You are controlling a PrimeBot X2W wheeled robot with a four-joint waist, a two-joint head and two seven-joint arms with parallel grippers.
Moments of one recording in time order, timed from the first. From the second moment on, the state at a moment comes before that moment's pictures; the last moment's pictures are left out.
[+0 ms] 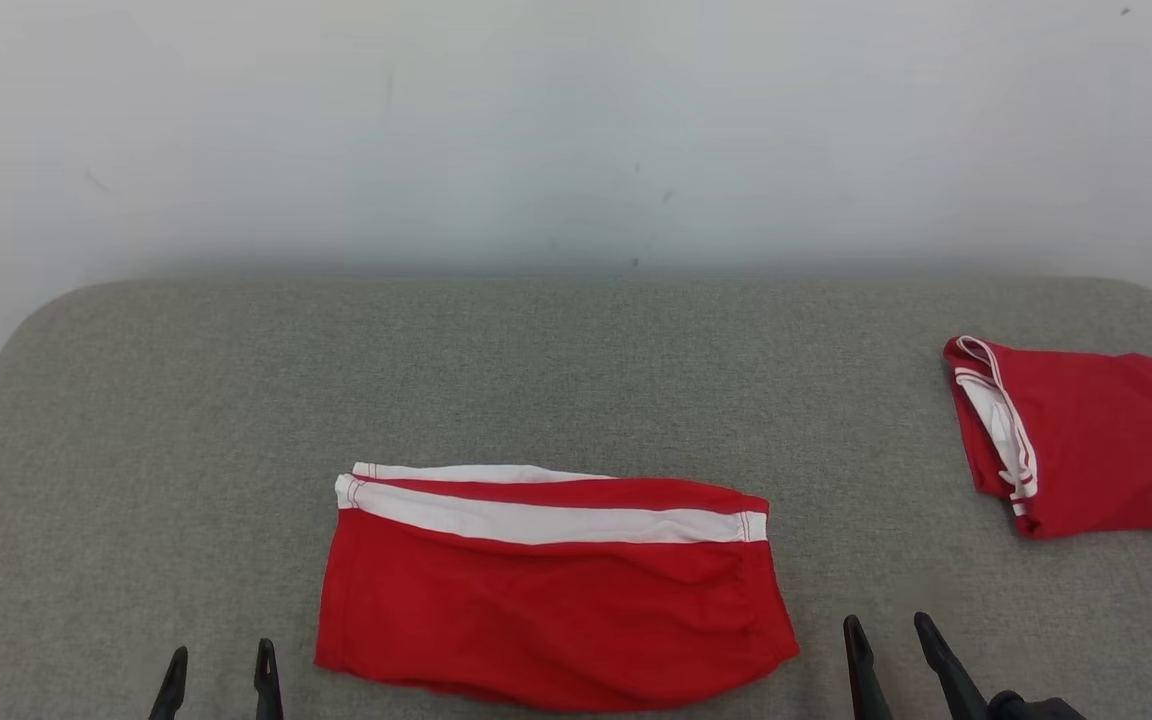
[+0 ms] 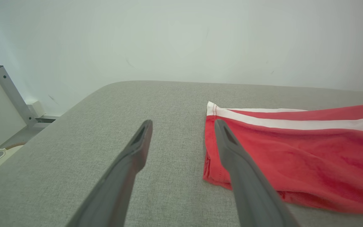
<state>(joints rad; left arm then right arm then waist) 0.11 0.06 0.08 0.17 -0.09 -0.08 -0.26 0.12 -0.05 0.08 0.21 0.24 0.13 -0.26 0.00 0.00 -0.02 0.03</state>
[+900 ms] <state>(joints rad) 0.10 0.05 -0.01 0.21 -0.11 -0.06 -0.26 -0.41 -0.05 0.12 1.08 0.27 0.13 -0.26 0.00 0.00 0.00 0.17</state>
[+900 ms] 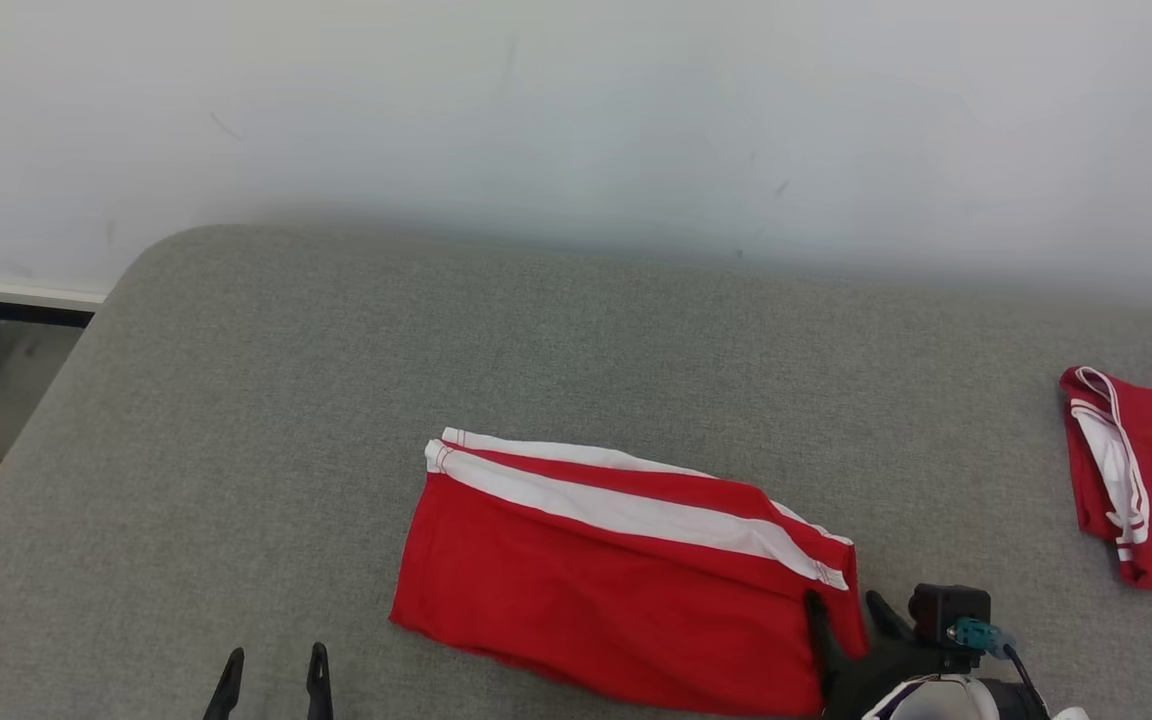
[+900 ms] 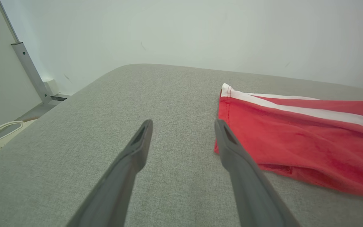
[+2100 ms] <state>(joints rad) 0.10 0.05 0.00 0.21 -0.14 -0.05 -0.26 -0.48 -0.21 0.28 0.93 0.77 0.13 -0.02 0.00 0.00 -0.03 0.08</state>
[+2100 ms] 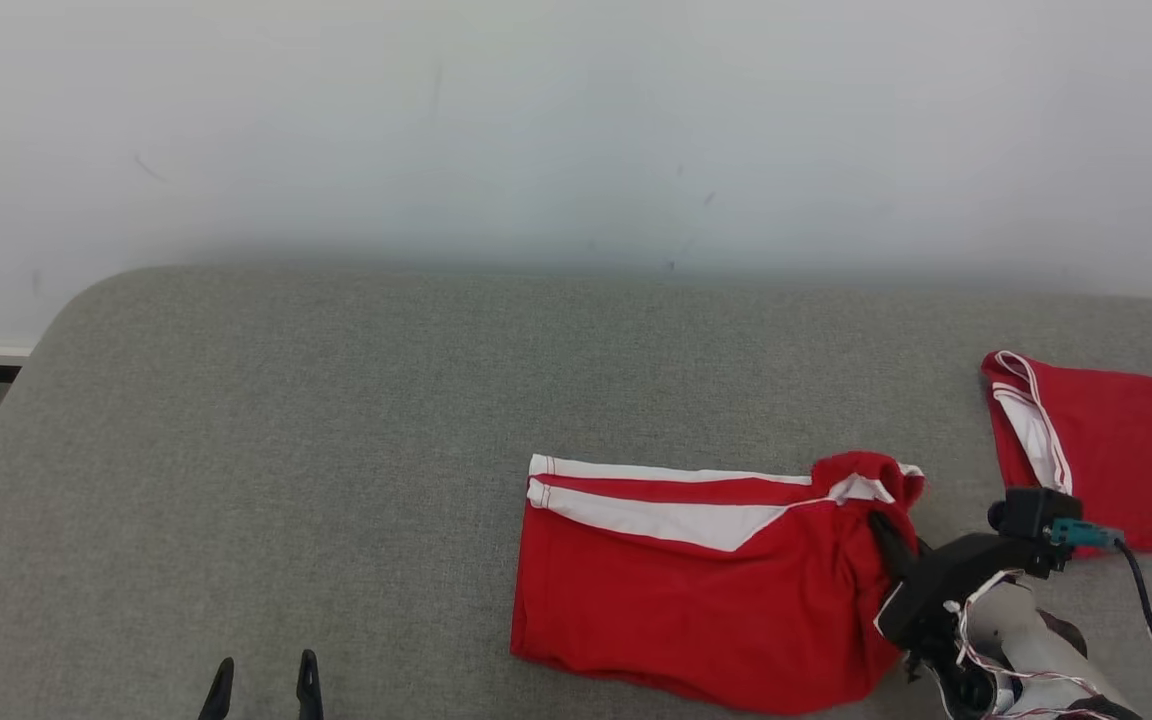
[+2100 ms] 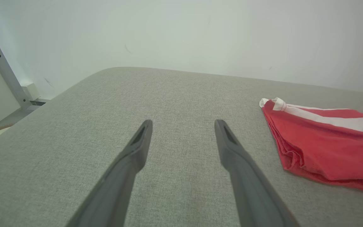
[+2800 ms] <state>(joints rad) 0.10 0.05 -0.02 0.23 -0.15 -0.05 -0.26 -0.47 -0.07 0.35 0.71 1.04 0.13 0.18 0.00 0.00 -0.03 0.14</state>
